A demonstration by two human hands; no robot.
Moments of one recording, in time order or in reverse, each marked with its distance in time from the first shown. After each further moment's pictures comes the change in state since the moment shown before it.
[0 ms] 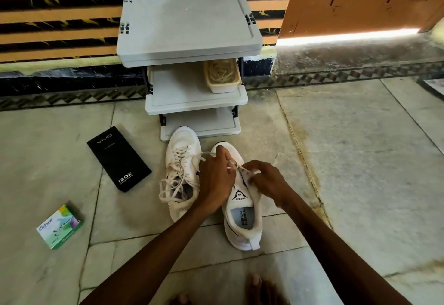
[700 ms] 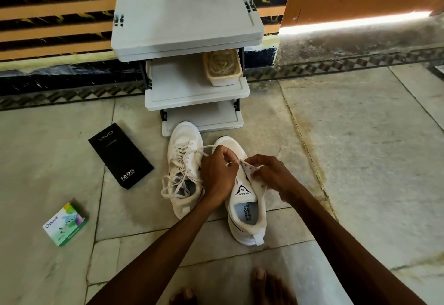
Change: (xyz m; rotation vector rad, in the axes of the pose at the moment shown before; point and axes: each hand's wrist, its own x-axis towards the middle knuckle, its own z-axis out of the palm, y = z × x) left_hand 0.002 -0.008 0.012 -0.230 0.094 -0.099; right_hand 0.006 0.004 -0.003 0.183 -0.068 0.080
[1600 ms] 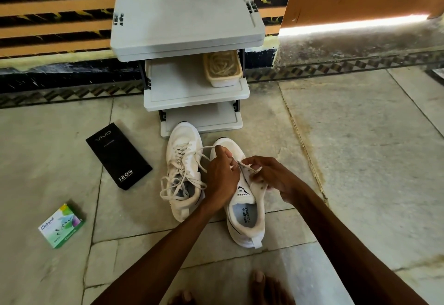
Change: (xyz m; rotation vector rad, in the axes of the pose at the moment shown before) left_hand 0.003 -0.003 0.011 0.091 -0.084 0.020; right_hand -0.005 -0.010 -0.007 -0.010 -0.112 0.044
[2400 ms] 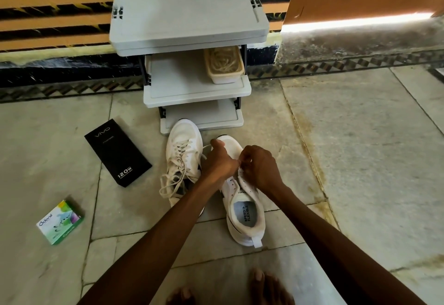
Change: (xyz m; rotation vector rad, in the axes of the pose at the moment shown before) left_hand 0.031 0.012 -0.015 0.031 -0.286 -0.369; right_hand 0.045 0.012 0.029 -0.494 0.386 -0.404
